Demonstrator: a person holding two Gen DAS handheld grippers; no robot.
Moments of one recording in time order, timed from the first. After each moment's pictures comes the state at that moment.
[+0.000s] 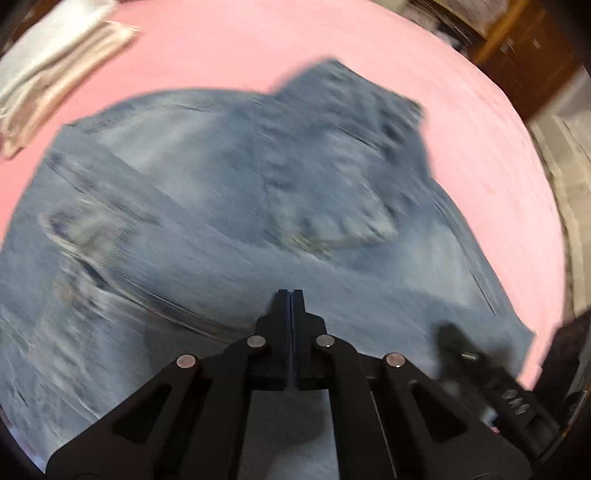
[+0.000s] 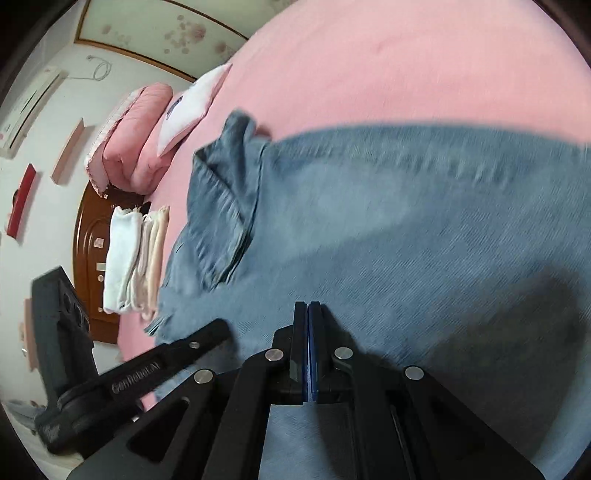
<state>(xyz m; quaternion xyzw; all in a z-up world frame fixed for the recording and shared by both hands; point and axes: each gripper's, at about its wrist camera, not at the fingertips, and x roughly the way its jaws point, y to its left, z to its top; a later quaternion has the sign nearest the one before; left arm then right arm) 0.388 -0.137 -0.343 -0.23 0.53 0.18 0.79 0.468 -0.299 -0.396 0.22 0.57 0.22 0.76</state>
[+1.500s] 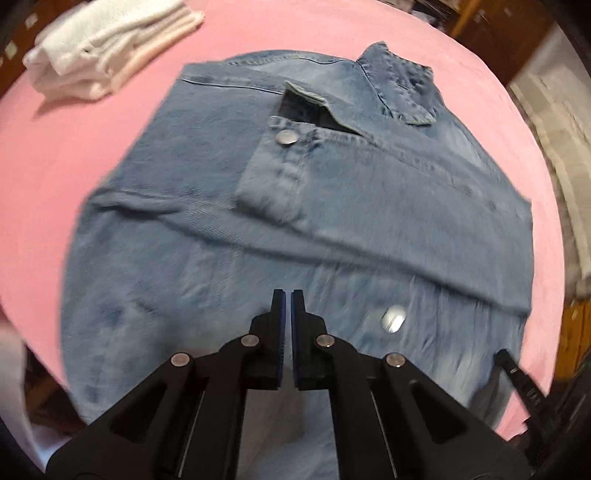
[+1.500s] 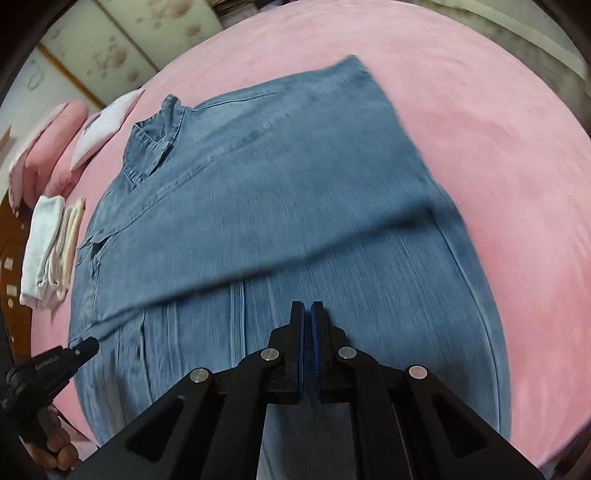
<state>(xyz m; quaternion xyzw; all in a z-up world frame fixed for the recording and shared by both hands) 0.150 -0.087 -0.296 -0.17 0.56 0.12 0.80 0.210 -0.282 -0.352 0.15 0.56 -0.02 0.81</state>
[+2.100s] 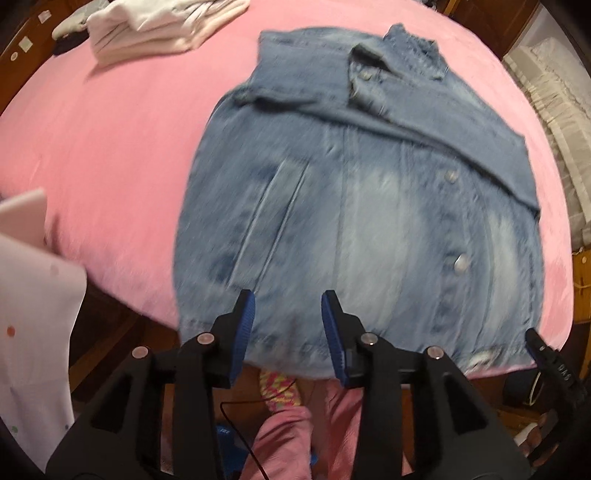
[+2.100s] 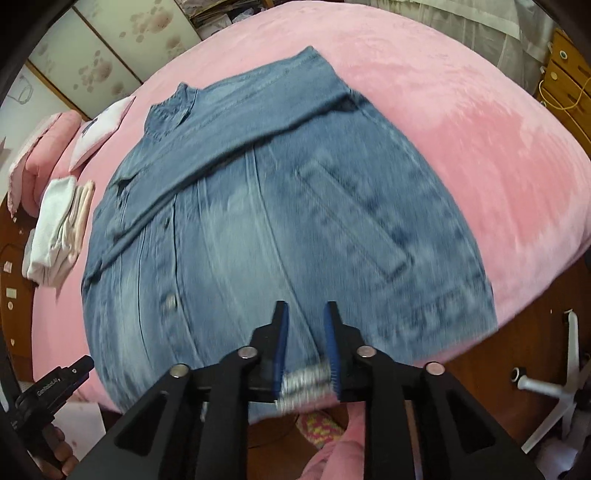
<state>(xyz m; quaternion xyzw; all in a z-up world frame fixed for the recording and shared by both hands) -0.018 -0.023 -0.285 -0.14 0.60 0.11 0.78 -0.037 -0.282 -0.286 0.16 0.56 -0.05 0.81</state>
